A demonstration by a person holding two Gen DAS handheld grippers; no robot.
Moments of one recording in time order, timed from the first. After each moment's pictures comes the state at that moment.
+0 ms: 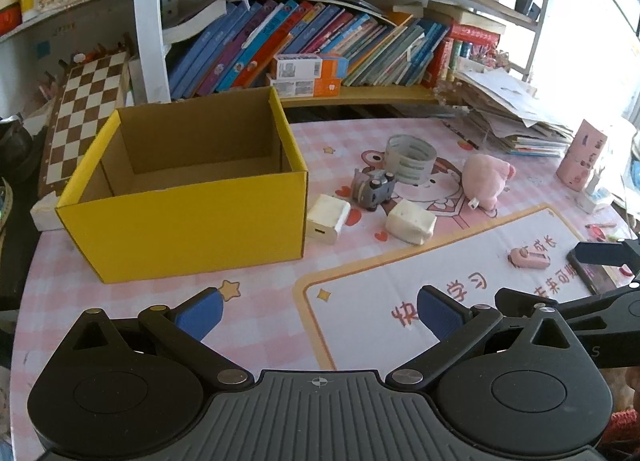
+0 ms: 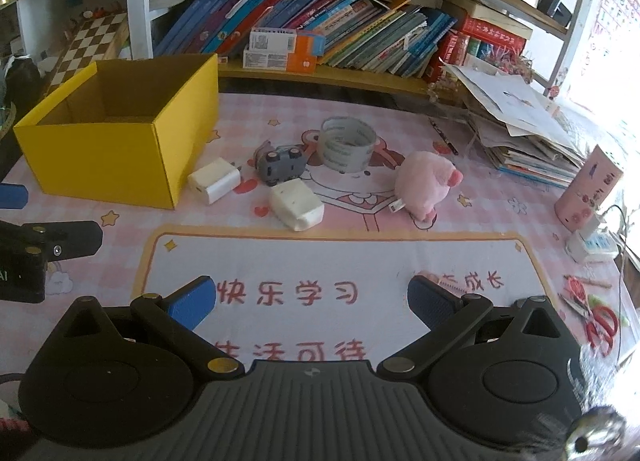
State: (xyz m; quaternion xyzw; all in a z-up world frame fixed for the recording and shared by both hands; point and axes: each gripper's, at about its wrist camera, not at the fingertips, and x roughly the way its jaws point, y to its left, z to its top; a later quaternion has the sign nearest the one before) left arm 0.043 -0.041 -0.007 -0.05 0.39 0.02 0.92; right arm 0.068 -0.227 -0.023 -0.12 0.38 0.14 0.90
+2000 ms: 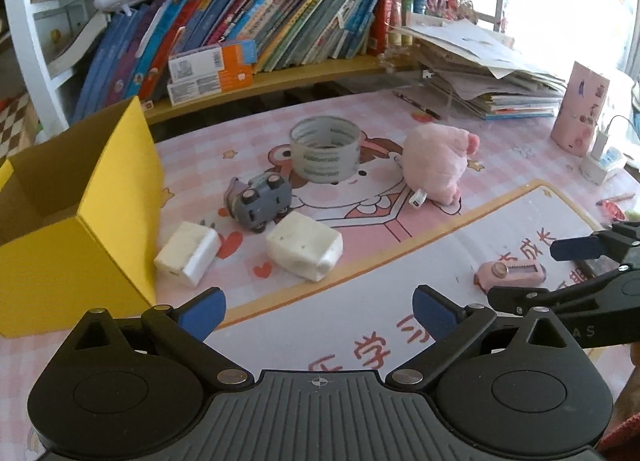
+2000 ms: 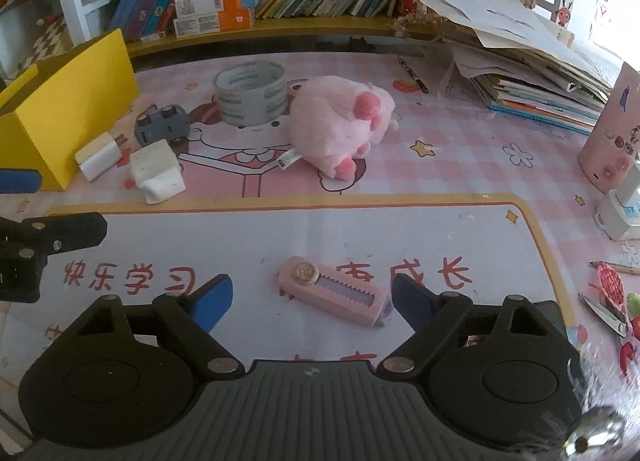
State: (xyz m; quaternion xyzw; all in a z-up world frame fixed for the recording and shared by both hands) left arm 0.145 -0.172 -0.061 0.02 0.40 0.01 0.92; right arm 0.178 -0.367 -0.103 -0.07 0.43 0.19 0.88
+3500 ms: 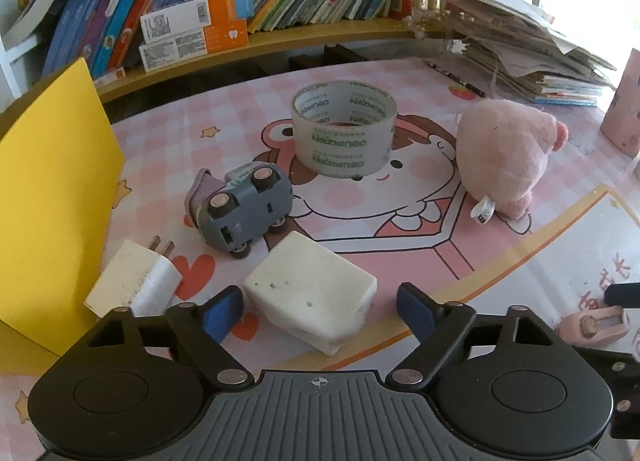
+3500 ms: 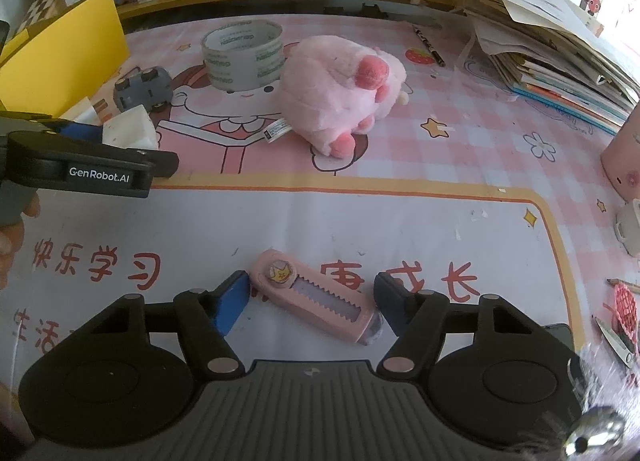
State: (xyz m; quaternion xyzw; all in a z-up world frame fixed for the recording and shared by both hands) left arm 0.232 -0.159 -0.119 0.00 0.43 0.02 0.90; right arm 0.209 -0.364 -0.122 -0.10 0.47 0.20 0.86
